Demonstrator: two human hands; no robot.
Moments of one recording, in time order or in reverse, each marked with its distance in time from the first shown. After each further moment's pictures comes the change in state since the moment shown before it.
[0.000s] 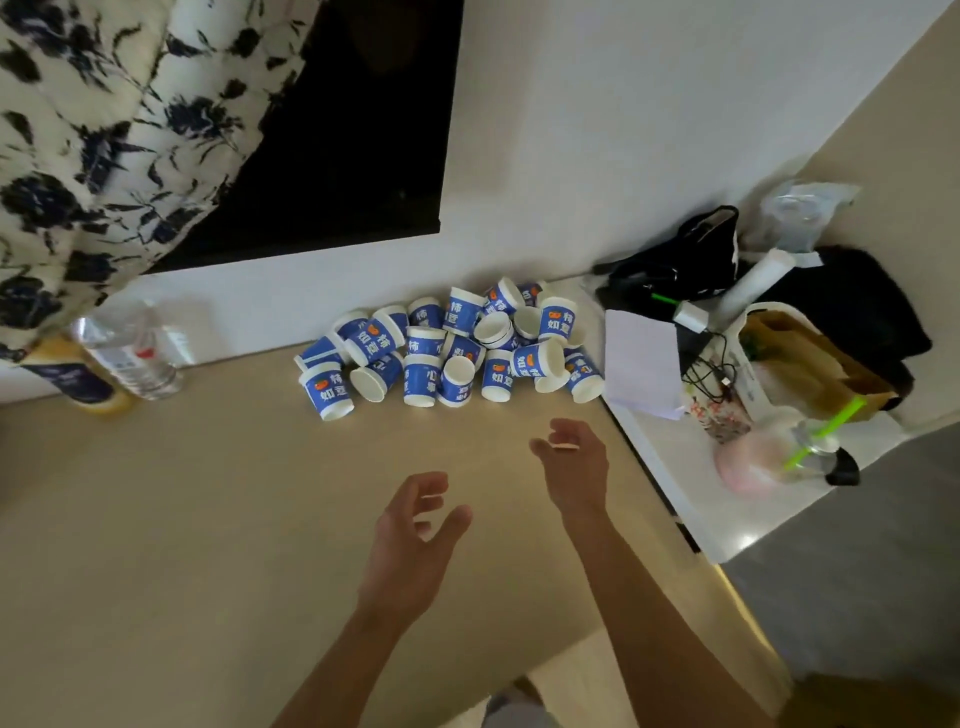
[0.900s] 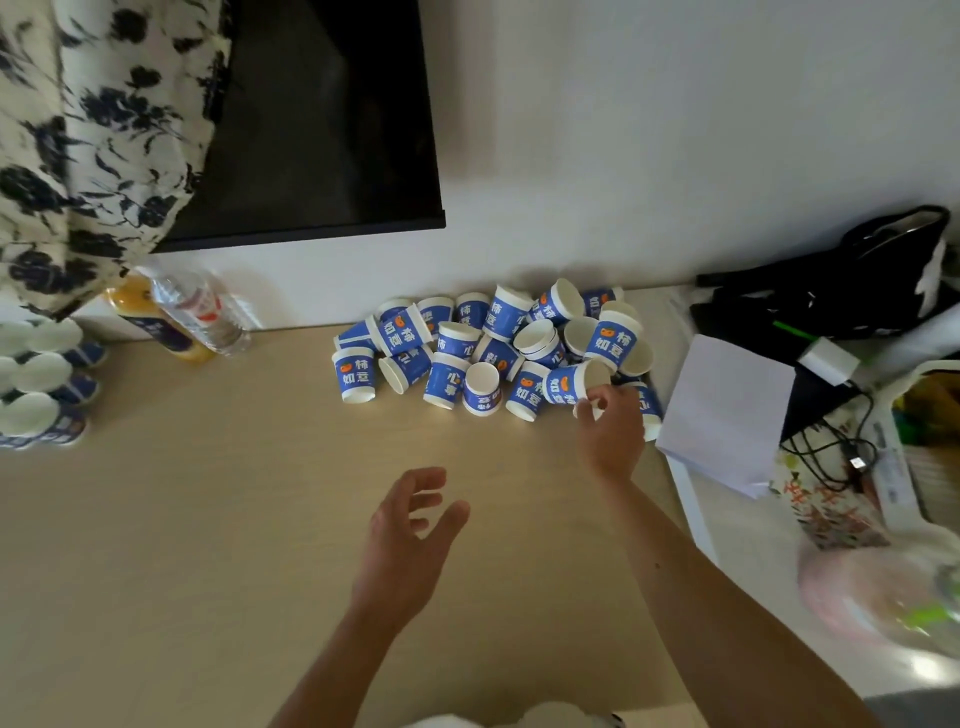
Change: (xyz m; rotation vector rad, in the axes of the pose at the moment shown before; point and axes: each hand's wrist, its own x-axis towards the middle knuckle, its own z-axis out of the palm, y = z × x) left_hand 0.026 0.038 0.097 0.129 0.344 -0.139; right_hand 0.179 0.033 0.017 -0.330 -0.117 -0.377
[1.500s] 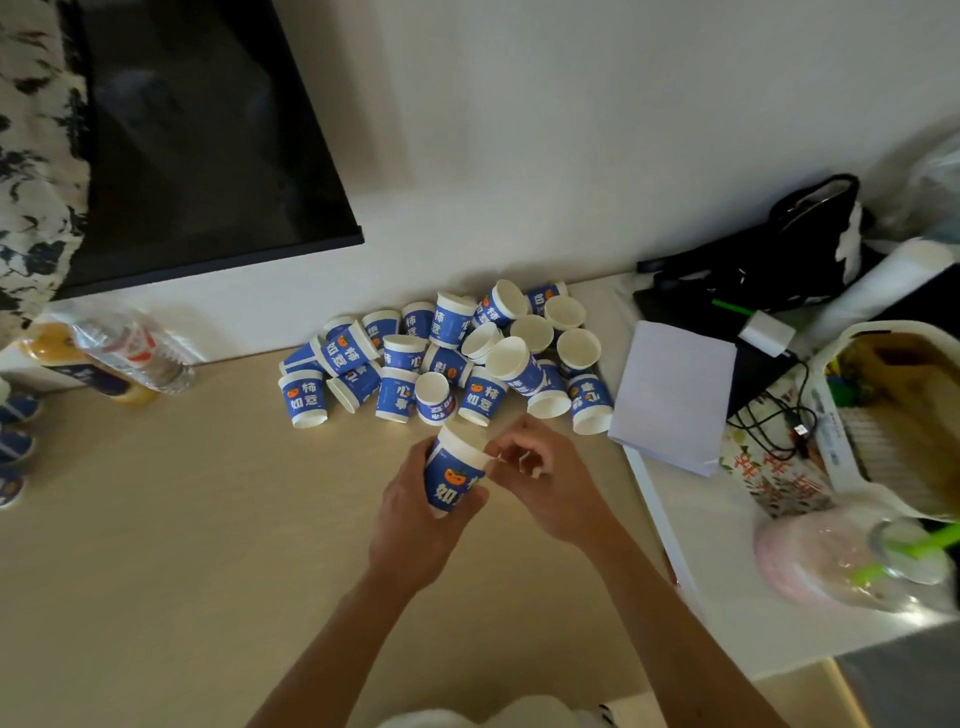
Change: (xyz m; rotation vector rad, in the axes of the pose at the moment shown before) left_hand 0.028 0.033 0.052 0.246 -0.128 0.157; right_hand -0.057 -0.038 -0.086 0.498 -0.588 -0.309
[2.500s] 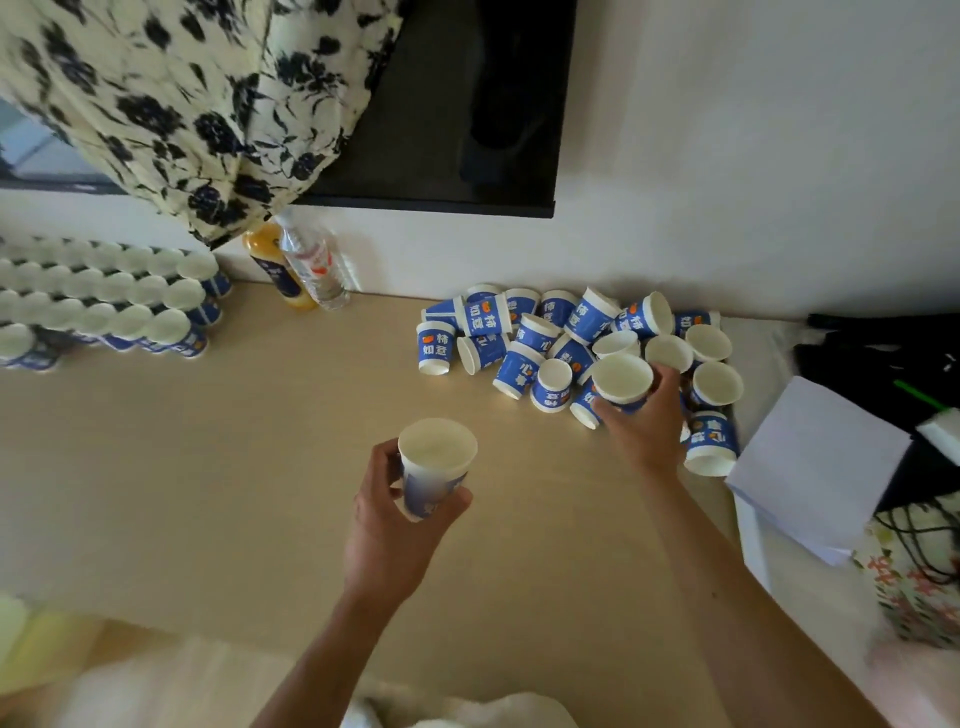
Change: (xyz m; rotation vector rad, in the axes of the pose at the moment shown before) left_hand -0.084 -0.039 -0.072 -0.235 0.487 -0.234; right_hand 0.086 0.046 0.035 -0.259 0.416 0.086
